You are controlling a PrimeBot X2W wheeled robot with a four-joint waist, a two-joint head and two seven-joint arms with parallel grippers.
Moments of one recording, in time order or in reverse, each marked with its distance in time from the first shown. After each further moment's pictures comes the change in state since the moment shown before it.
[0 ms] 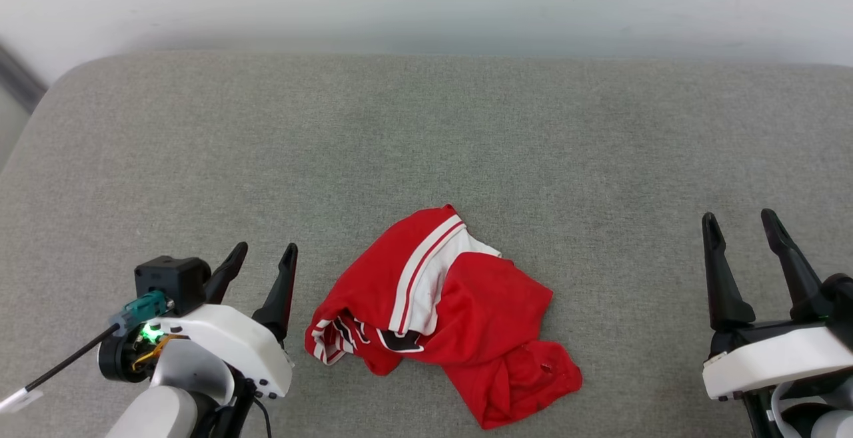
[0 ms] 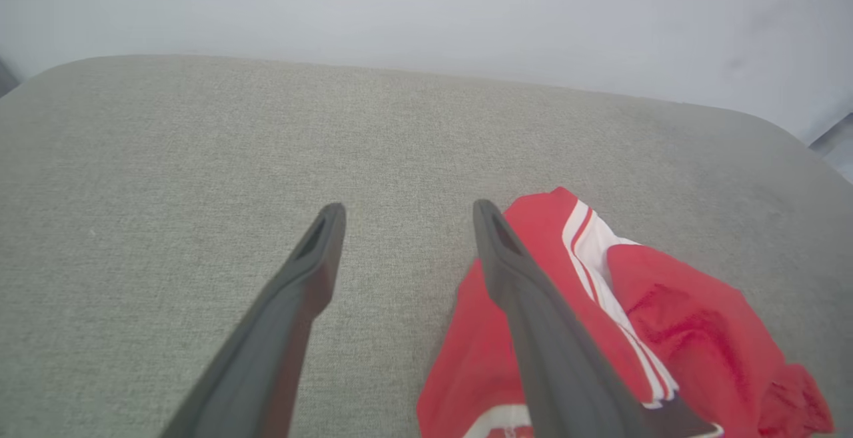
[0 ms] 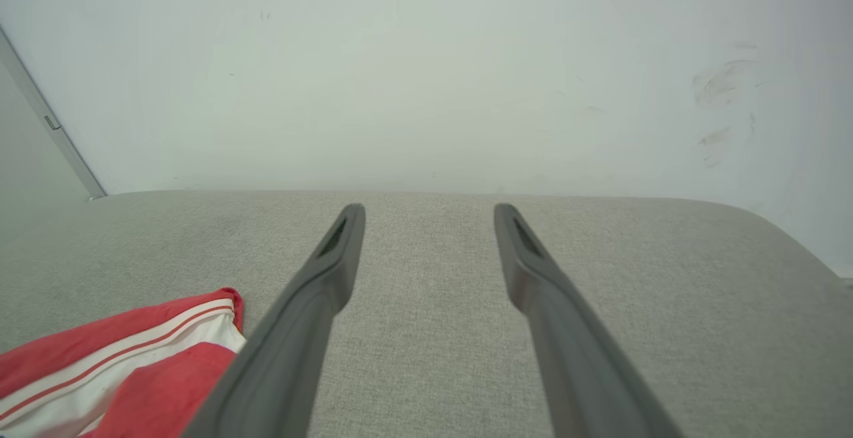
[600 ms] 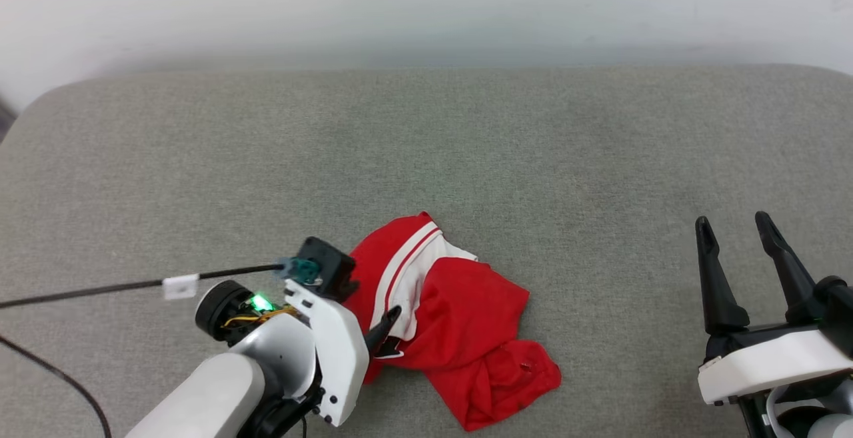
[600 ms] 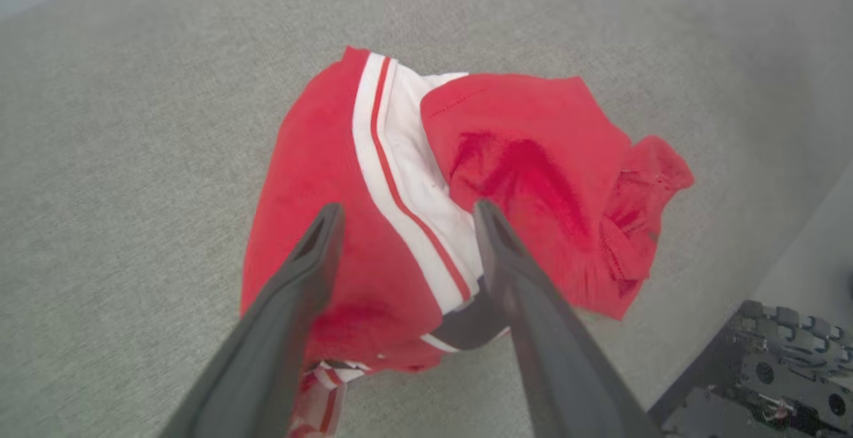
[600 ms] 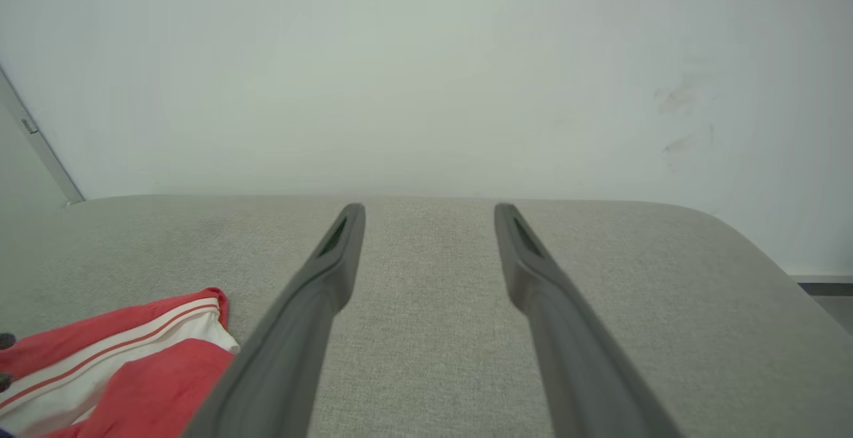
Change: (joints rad) left arm -0.200 0.033 -0.276 0.036 0.039 -0.199 0.384; right arm 0.012 0.000 0.014 -0.019 -0.014 0.000 0.013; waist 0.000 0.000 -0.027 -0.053
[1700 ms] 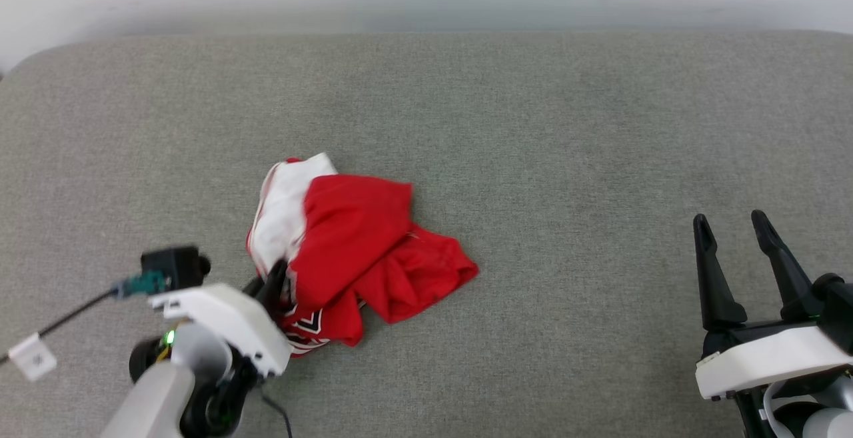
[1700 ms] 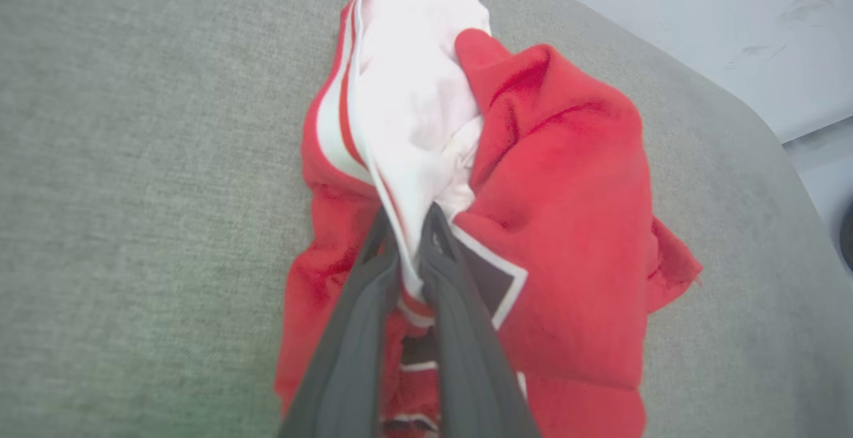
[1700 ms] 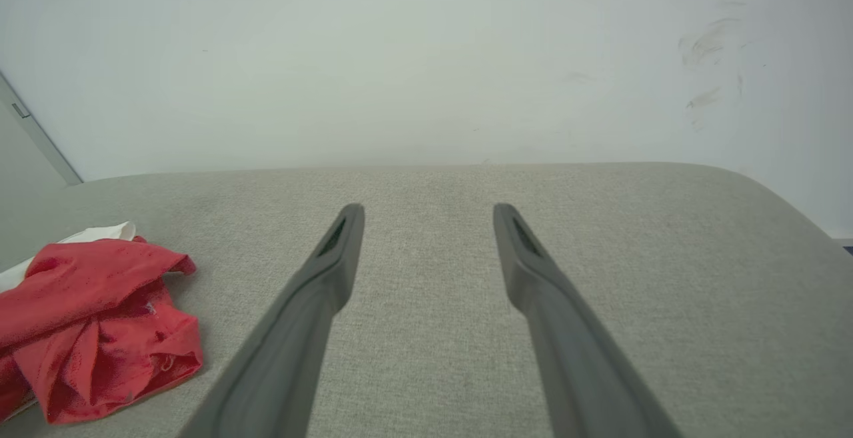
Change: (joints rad) left arm 0.067 -0.109 0.277 0.275 -0.276 0.081 -0.326; right arm -0.018 0.000 0.001 0.043 0.025 0.000 -0.026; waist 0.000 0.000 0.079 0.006
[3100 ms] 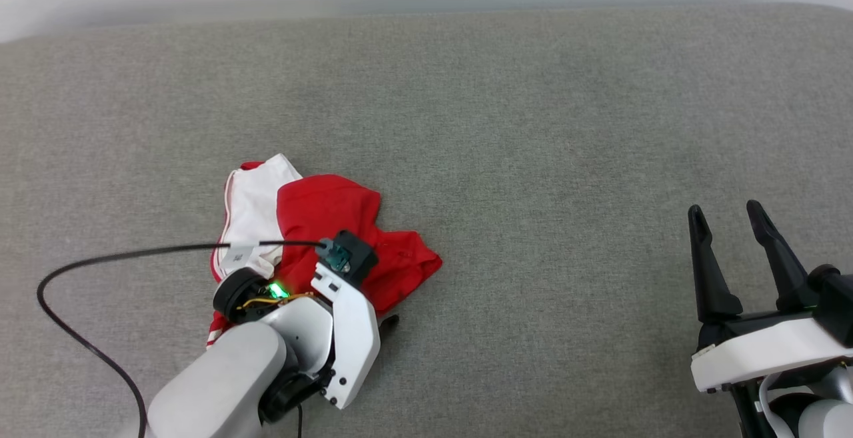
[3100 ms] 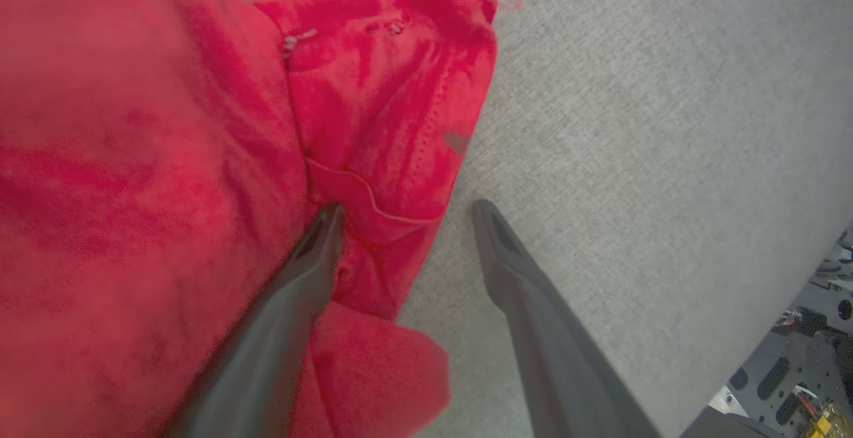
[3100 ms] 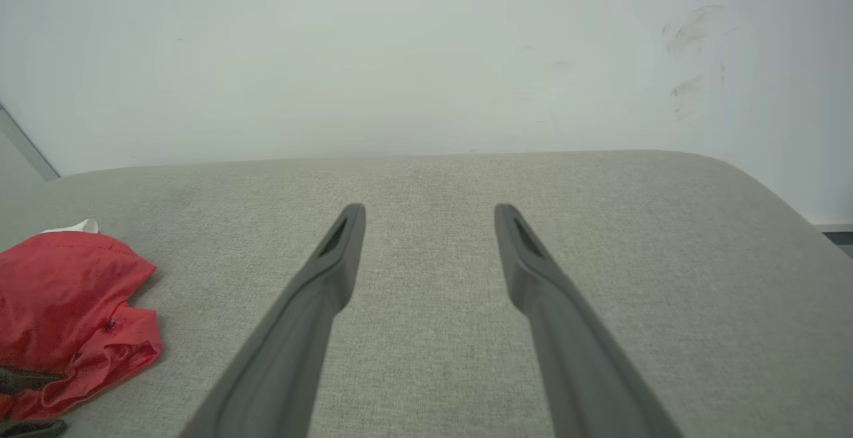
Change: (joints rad) left arm -0.214 0.066 -0.405 -0.029 0.274 -0.137 0.398; right arm -0.020 0.000 0.012 -0.002 -0.004 0.000 0.004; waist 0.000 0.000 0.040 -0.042
